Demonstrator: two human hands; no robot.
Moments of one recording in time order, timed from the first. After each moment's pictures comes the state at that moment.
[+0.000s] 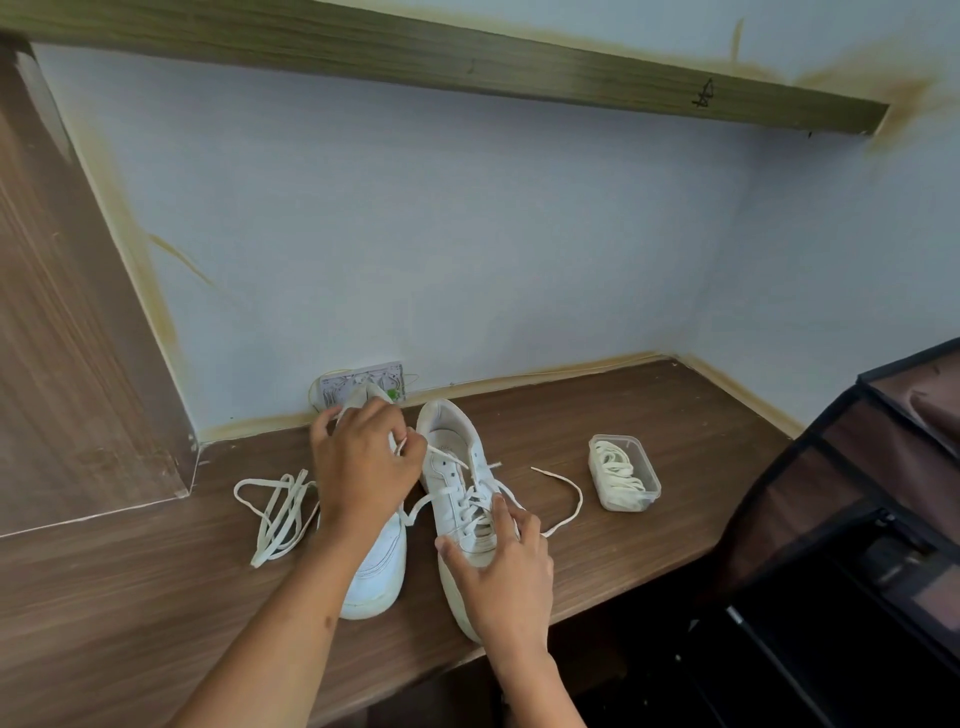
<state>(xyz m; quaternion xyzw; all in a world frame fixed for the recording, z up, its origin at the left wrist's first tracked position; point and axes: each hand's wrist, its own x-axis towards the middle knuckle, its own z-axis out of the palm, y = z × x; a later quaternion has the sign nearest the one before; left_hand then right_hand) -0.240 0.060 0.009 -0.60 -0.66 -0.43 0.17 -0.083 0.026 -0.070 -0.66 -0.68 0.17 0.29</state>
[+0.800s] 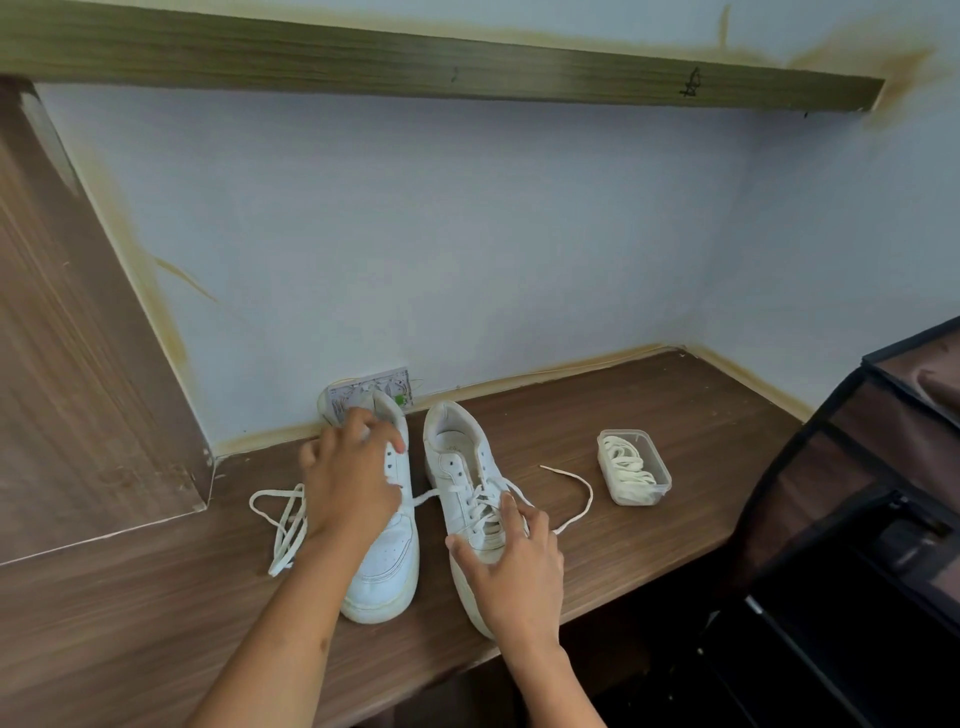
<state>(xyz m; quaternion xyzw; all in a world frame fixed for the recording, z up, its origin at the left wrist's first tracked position) -0.257 0.045 0.016 -0.62 -0.76 -0.21 0.08 -0.085 0.029 -0.070 -0.66 -0.67 0.17 0.28</state>
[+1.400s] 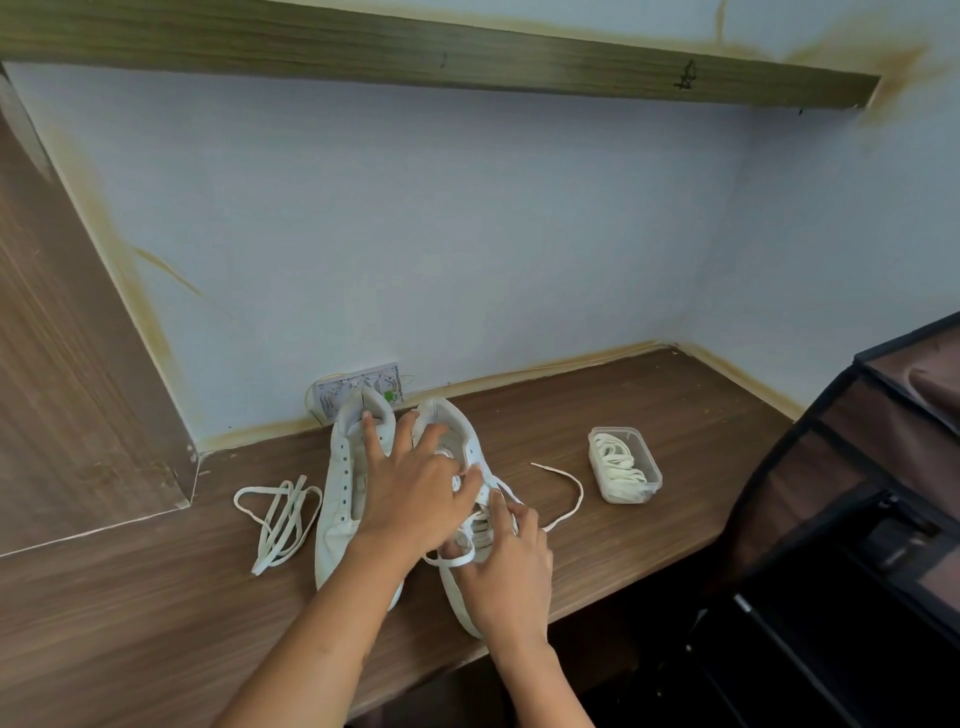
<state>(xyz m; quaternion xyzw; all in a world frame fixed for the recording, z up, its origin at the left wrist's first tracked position) -0.195 0.044 0.025 -0.70 -0.70 -0.08 0.07 -0.083 0.029 -0.067 -0.64 -0.69 0.19 0.28</state>
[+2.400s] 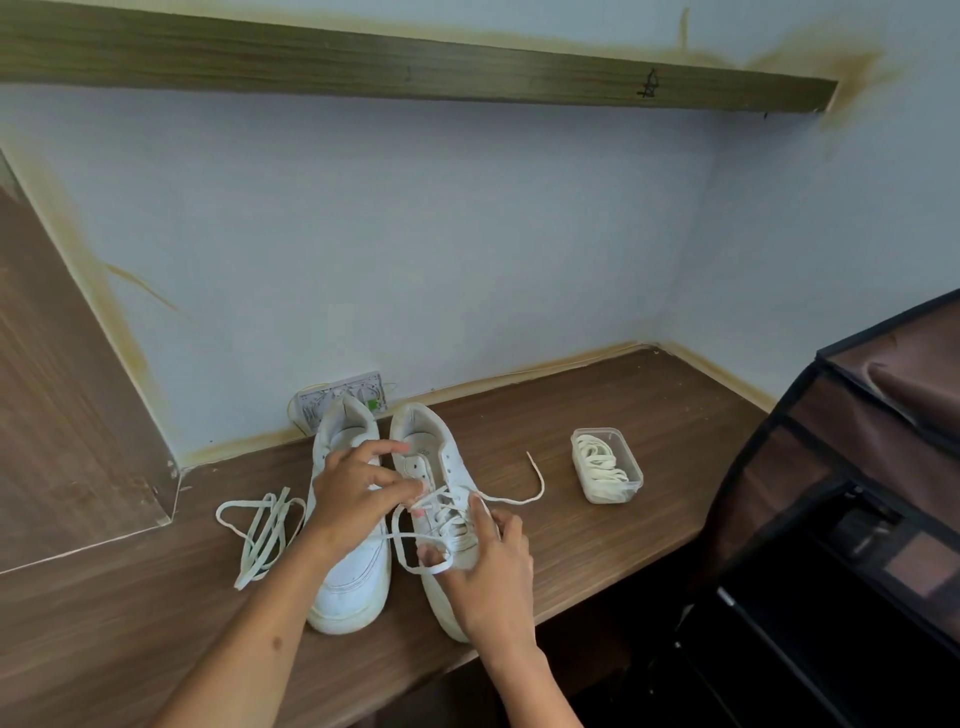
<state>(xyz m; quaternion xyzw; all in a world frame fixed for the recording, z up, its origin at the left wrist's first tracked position) -0.243 0.054 0.002 -0.63 -0.66 -0.35 -0.22 -0.076 0.030 -0.068 -0.62 -0.68 0.26 0.29</state>
